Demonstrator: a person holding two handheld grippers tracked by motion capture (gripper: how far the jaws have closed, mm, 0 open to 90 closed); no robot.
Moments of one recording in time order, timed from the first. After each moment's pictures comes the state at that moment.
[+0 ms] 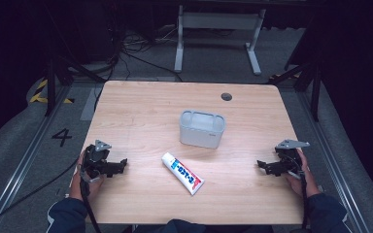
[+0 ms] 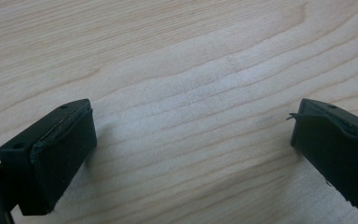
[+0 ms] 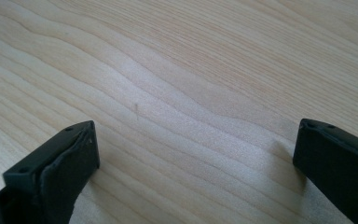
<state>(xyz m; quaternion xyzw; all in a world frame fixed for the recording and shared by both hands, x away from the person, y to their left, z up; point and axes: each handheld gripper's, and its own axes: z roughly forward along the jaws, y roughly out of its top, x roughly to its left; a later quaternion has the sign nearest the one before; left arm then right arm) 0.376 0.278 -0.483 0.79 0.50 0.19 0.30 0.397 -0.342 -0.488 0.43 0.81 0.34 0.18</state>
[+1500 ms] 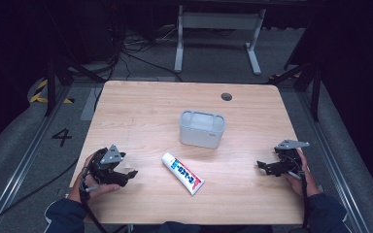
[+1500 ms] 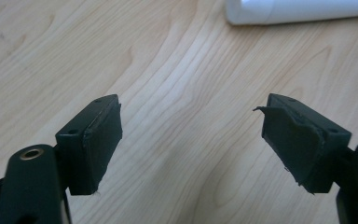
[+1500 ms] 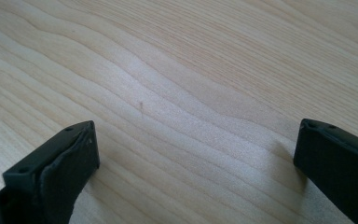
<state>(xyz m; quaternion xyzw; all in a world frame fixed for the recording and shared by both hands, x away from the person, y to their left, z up) 0.343 0.243 -0.442 0.88 0.29 0.15 0.34 0.397 -0.342 -0.488 0.43 0.82 0.34 0.17</state>
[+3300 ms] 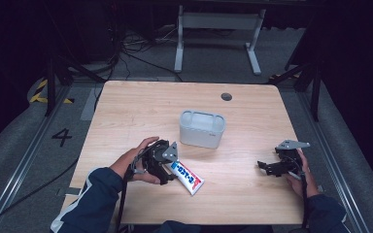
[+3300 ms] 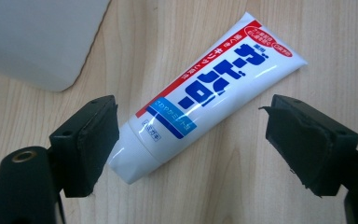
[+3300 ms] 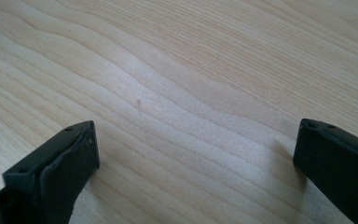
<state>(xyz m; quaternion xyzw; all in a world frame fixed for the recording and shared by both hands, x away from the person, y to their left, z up) 0.377 0.100 -0.409 0.97 0.05 0.08 0.23 0.396 -0.343 -0.488 0.43 0.82 0.34 0.18</state>
